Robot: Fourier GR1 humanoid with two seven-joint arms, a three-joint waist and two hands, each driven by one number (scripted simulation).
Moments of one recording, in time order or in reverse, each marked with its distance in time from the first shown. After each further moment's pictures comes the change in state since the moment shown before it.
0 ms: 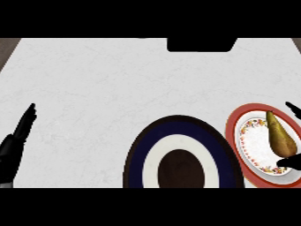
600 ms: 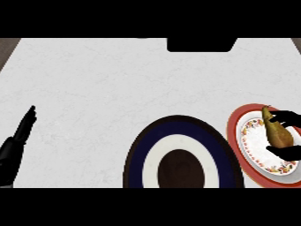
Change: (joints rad) left arm 0.010 -0.039 0.044 0.010 -0.047 -0.040 -0.032; right arm -0.078 0.063 -0.042 0.138 0.074 -0.013 -0.129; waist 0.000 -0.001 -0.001
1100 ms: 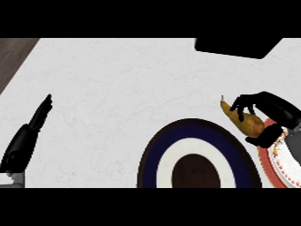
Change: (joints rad) left arm -0.082 -0.014 -0.057 -0.020 -0.015 -0.052 0.011; right arm -0.246 -0.022 0.302 -0.020 0.200 0.142 -0.266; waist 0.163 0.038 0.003
